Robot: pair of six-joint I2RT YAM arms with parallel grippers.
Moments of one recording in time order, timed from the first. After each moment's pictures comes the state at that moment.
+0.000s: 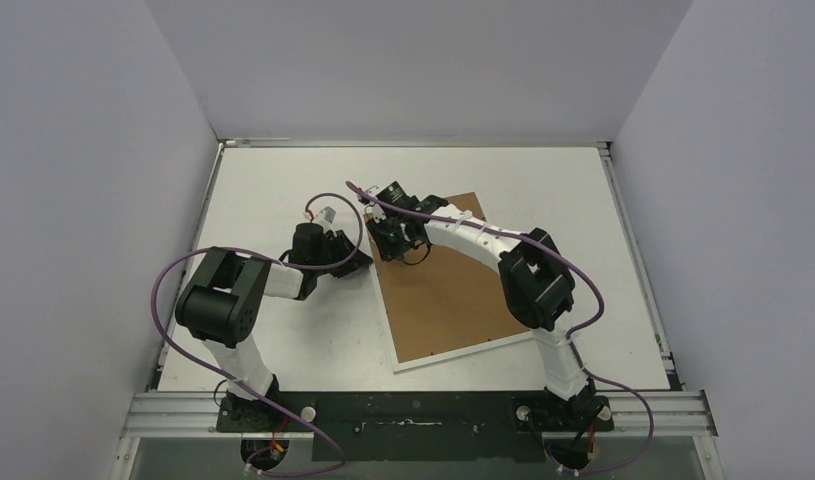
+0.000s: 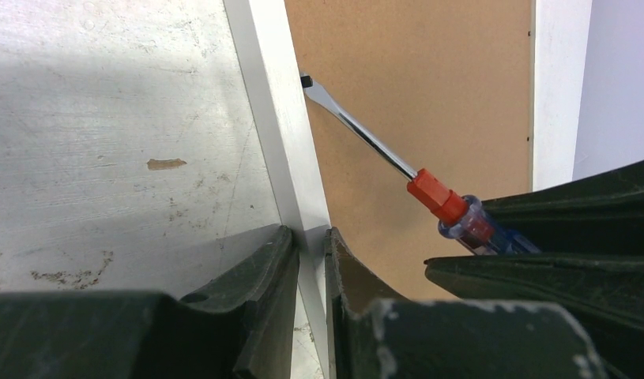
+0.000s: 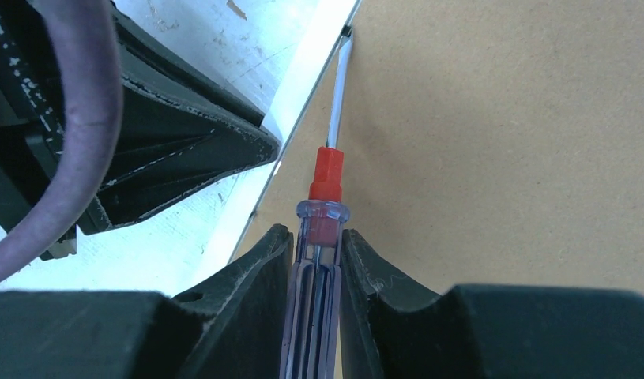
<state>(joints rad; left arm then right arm) -0.30 1.78 0.63 0.55 0.36 -0.76 0.78 2.11 1.71 -0.58 -0.11 0.11</state>
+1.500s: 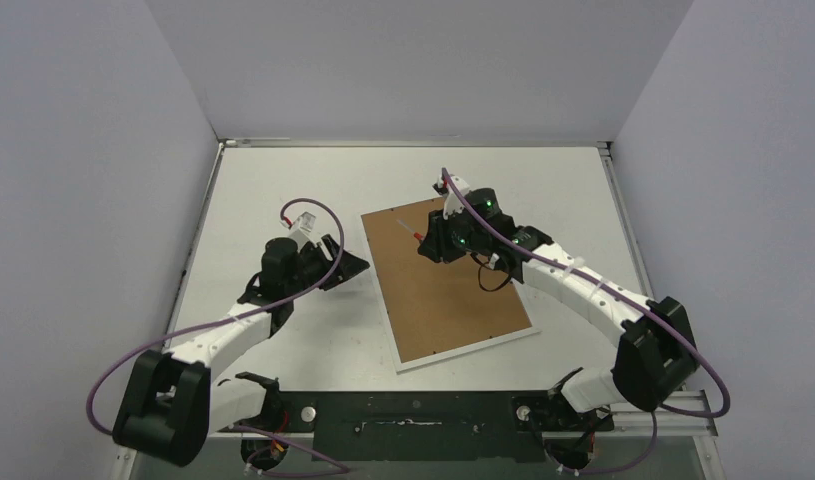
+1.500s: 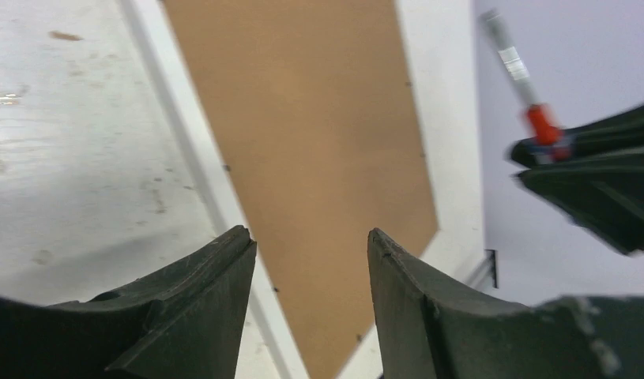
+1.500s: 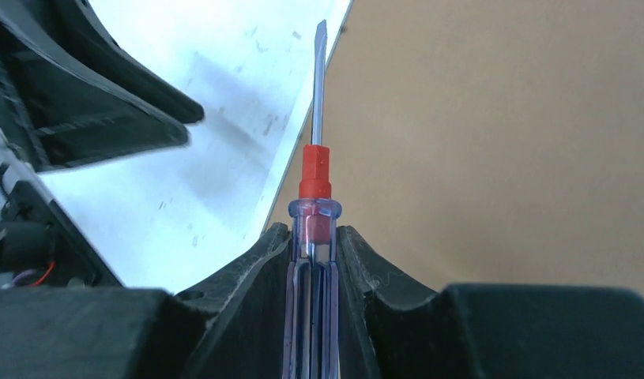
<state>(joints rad) -0.31 1.26 0.47 0.27 0.38 -0.81 0.63 1.48 1.15 -0.30 -0.26 0.24</state>
